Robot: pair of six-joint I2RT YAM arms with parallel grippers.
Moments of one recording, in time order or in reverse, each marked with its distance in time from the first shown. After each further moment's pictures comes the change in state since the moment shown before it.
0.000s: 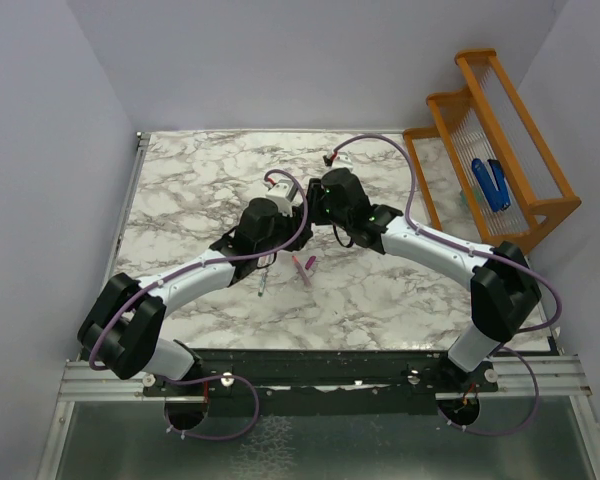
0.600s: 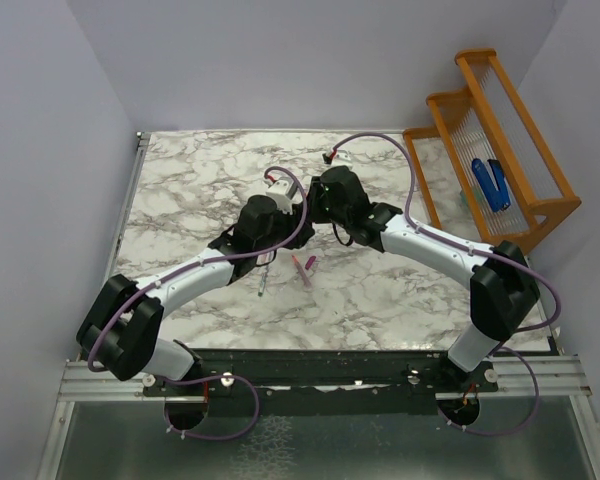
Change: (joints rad) left arm -0.001 -0.012 0.014 -0.013 0.026 0.010; right arm 0.000 0.009 0.023 -0.021 0.004 0.000
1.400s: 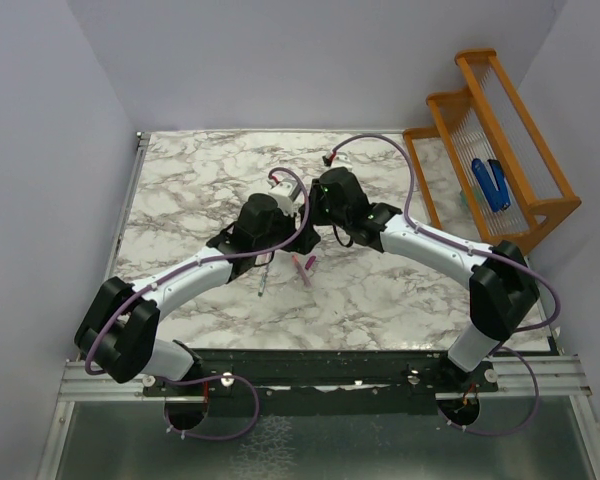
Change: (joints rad) left arm 0.006 -0.011 0.029 -0.121 0.037 0.051; right arm 0.002 0.002 0.000 -0.036 0.003 0.000
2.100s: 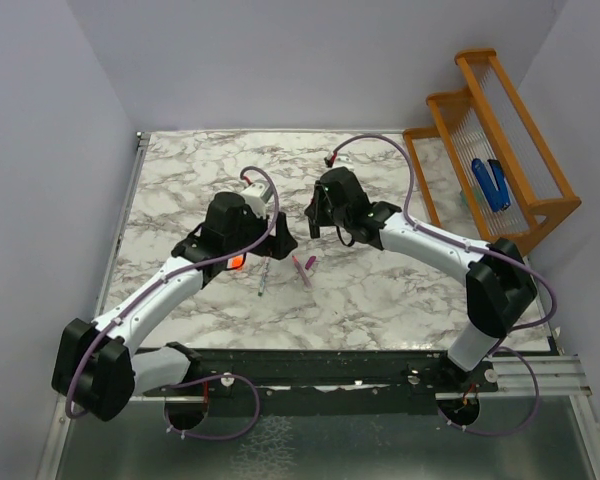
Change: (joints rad) left arm 0.158 -0.226 -0.025 -0.273 0.128 0.079; right arm -0.024 0.020 -0.002 -0.040 0.043 -0.037
